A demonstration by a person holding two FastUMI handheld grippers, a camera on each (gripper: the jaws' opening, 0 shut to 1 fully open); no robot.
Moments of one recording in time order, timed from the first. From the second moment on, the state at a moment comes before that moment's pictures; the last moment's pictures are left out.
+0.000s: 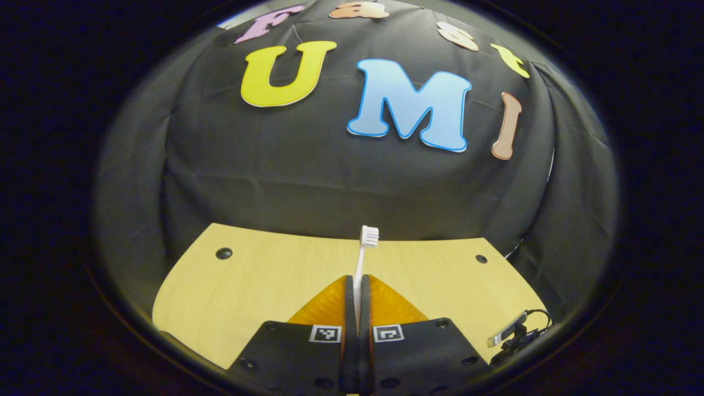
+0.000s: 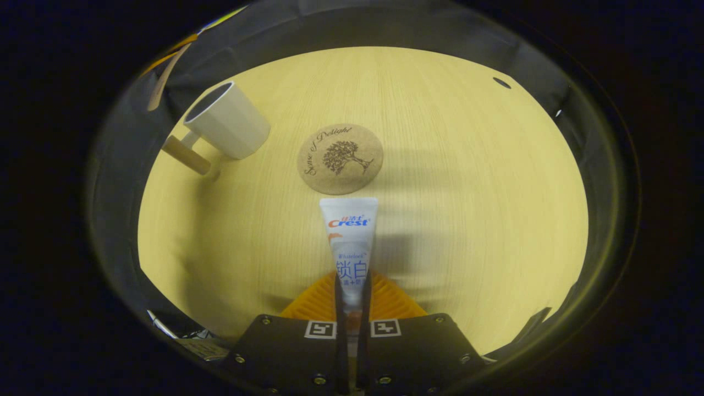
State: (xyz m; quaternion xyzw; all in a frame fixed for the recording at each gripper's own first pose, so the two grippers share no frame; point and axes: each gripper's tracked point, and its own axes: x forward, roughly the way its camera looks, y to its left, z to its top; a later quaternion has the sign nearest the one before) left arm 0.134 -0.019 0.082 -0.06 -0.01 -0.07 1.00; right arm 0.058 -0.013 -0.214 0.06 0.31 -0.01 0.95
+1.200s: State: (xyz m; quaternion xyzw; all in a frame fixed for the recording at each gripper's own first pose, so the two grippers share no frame) left arm 0.177 -0.037 -0.025 -0.08 0.03 -0.08 0.99; right arm 0.059 -0.013 -0.210 0.07 0.28 -0.01 0.96
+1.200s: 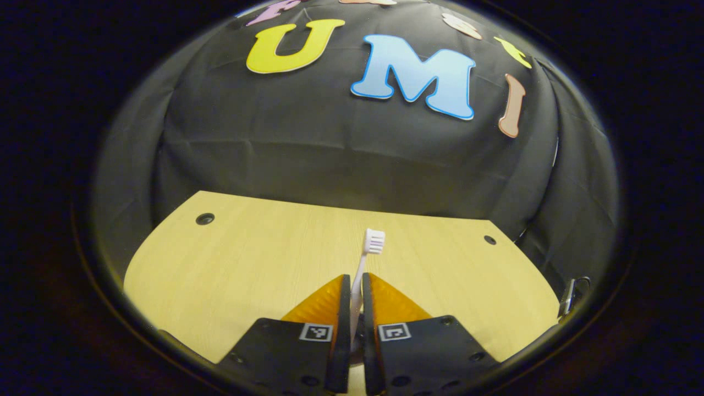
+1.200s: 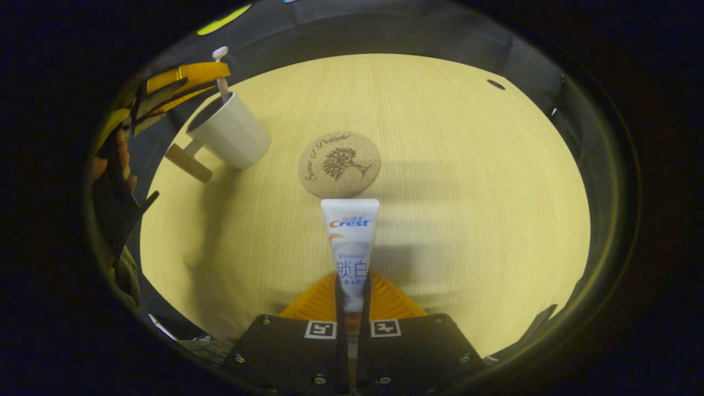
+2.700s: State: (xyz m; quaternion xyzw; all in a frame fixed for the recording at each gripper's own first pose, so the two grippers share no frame) left arm 0.040 0.089 -0.104 -0.06 0.09 -0.01 0.99; right arm 0.166 0.072 0.064 0.16 0.02 0.04 0.99
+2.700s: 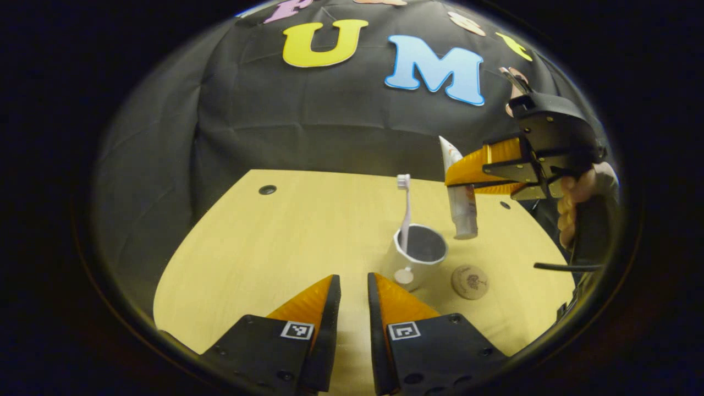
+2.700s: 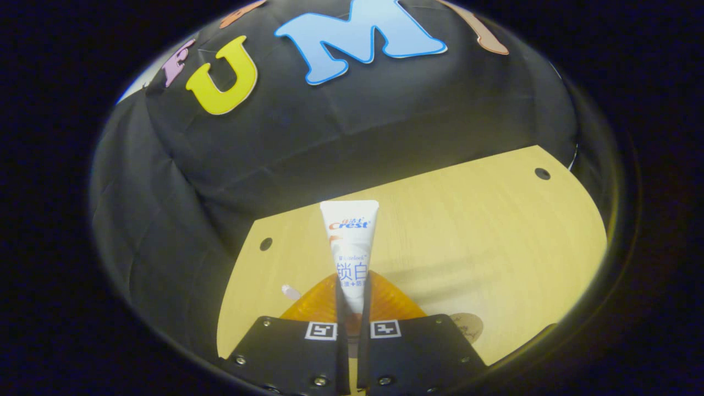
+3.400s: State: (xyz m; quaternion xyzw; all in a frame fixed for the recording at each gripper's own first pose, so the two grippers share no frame) left arm 0.034 0.116 -0.132 -0.08 0.12 0.00 0.99; right arm 0.203 0.106 0.036 0.09 0.01 0.05 0.99
